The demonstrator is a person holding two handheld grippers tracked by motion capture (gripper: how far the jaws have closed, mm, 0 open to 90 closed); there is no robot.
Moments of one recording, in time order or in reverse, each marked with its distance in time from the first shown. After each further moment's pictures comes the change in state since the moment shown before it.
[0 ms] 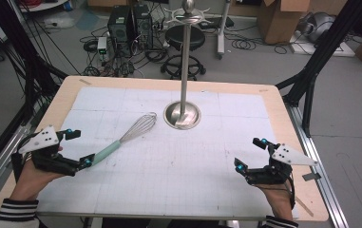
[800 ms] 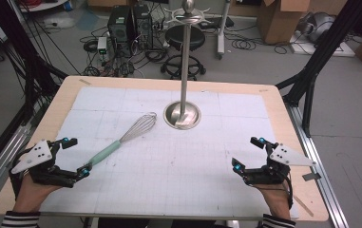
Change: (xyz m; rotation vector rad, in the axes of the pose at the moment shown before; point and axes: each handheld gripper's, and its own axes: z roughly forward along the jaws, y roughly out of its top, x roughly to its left) left arm -0.017 -0.036 -0.016 -0.160 0.026 -0.007; right arm 0.006 0.004 0.005 -0.010 0.010 -0.017
